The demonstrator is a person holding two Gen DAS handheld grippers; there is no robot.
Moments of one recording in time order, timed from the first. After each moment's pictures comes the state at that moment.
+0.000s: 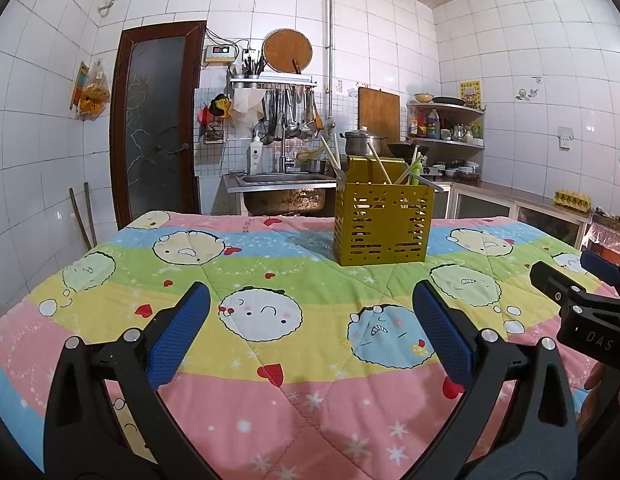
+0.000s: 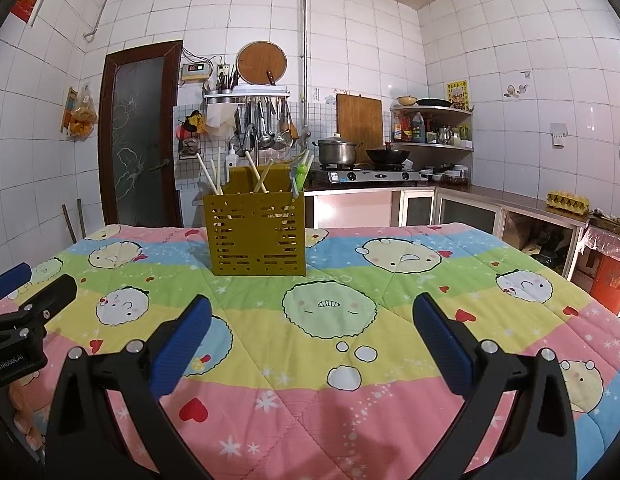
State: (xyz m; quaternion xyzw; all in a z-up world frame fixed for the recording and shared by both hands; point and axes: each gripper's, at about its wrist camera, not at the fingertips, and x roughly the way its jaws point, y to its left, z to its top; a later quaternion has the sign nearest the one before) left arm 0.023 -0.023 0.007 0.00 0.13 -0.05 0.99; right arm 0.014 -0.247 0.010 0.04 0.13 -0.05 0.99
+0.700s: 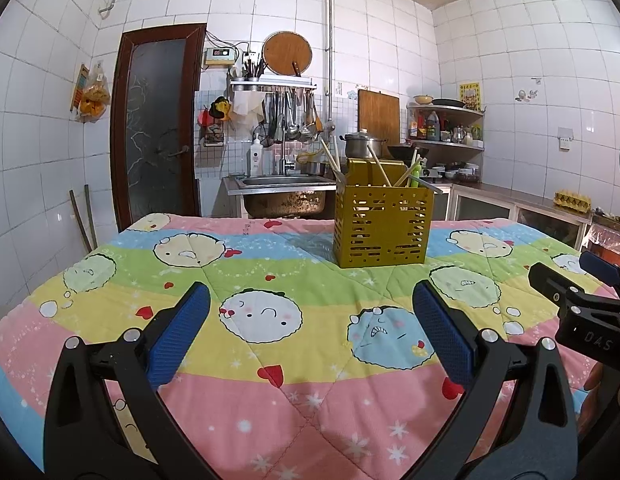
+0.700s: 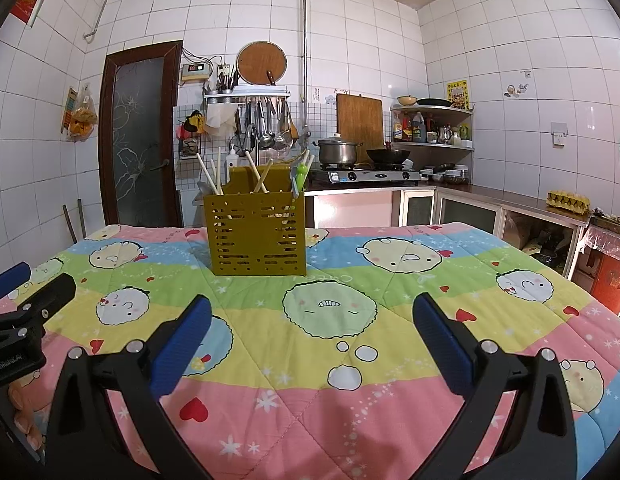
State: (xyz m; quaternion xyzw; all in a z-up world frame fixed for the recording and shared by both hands) left arm 0.022 -0.022 0.005 0.00 0.13 -0.05 0.99; right arm 0.014 -0.247 0.010 0.04 0.13 -0.05 0.99
